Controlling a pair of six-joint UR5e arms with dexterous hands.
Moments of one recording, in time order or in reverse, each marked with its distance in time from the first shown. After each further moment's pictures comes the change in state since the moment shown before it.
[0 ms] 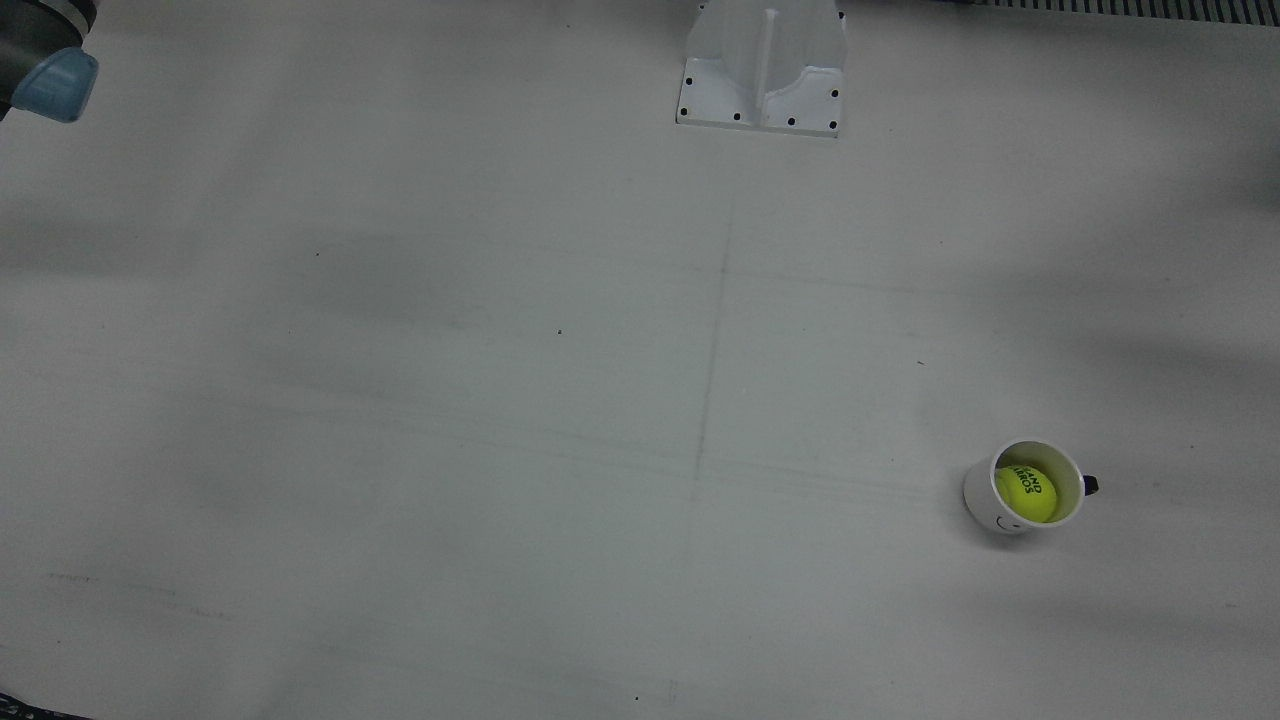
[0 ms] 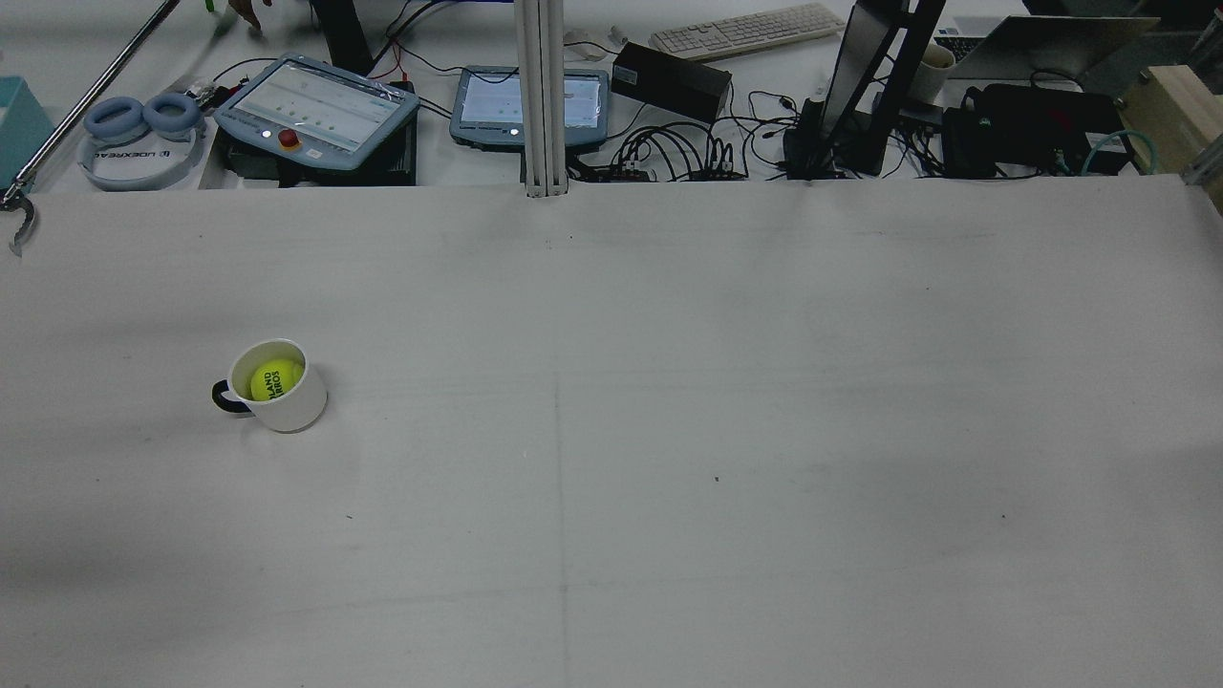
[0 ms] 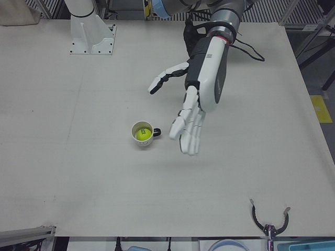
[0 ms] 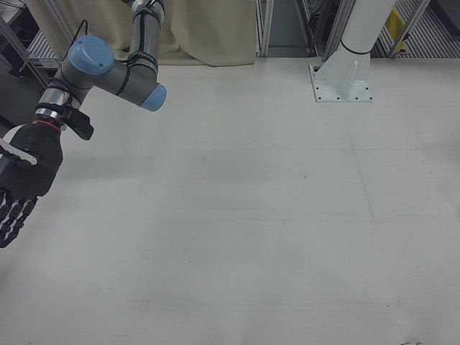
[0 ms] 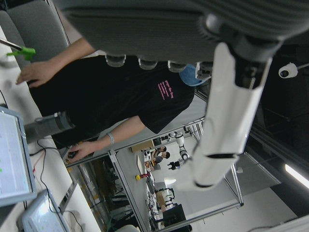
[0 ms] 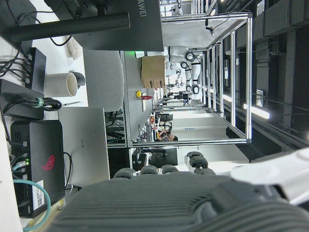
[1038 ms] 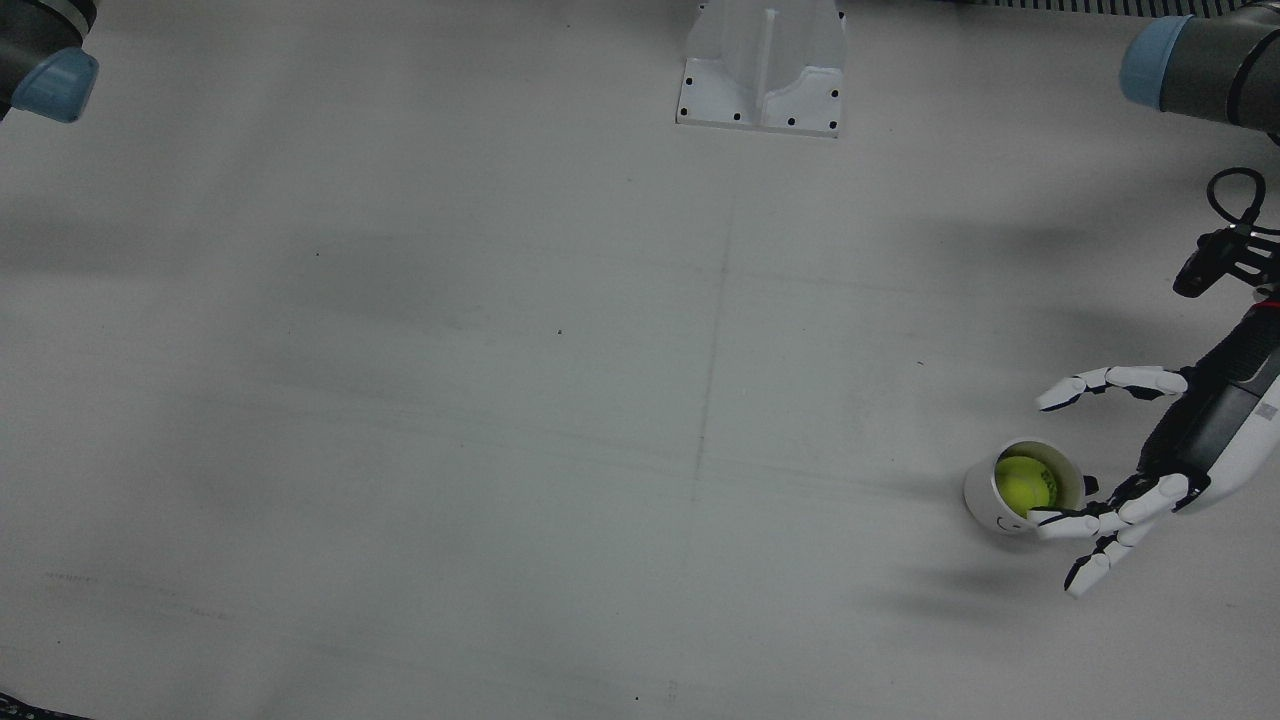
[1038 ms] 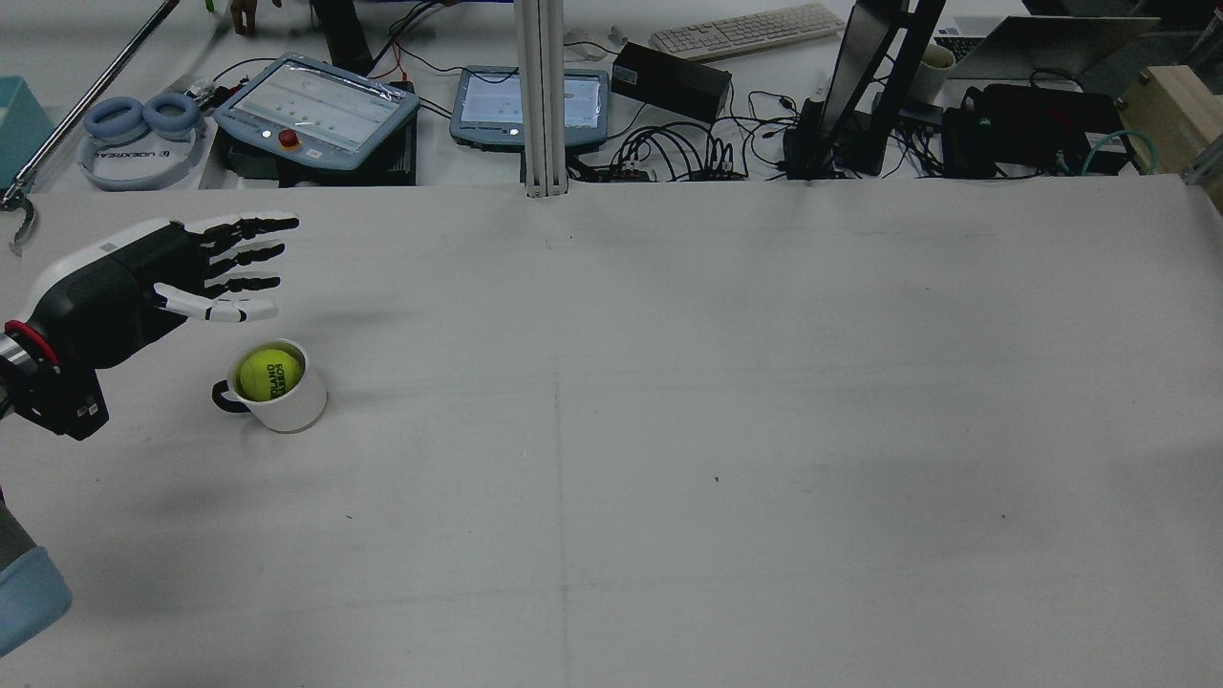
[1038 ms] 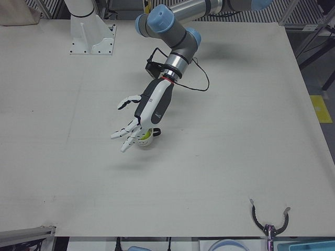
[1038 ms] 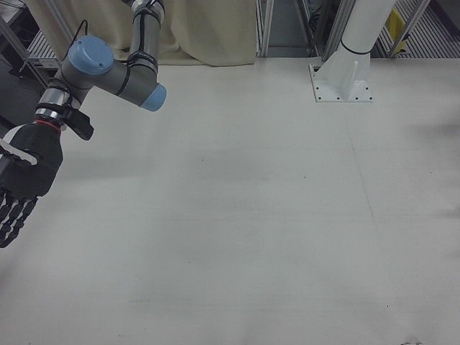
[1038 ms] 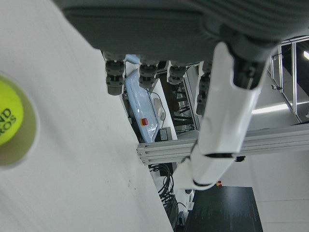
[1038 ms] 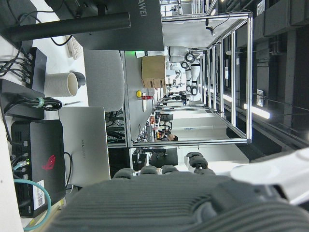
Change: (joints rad) left arm 0.438 0.012 0.097 -0.013 -0.077 -0.085; right arm 0.000 0.000 -0.001 0.000 0.000 0.000
